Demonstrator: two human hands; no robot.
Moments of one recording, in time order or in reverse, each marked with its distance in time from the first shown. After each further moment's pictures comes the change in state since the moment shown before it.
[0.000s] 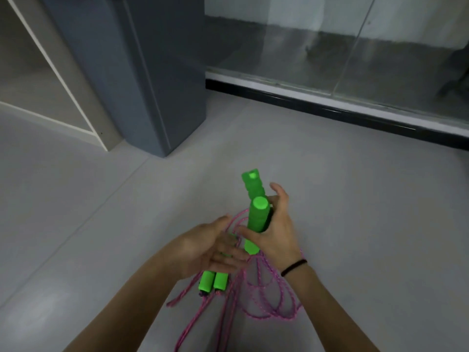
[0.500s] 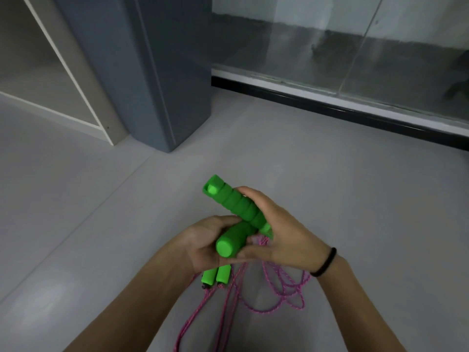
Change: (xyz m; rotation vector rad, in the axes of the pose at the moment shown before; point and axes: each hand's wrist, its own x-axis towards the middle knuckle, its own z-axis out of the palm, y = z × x) left_hand -0.009 -0.002 0.007 -0.352 -0.228 0.024; right_hand -0.012 -0.051 -0.034 -0.137 -0.583 -0.319
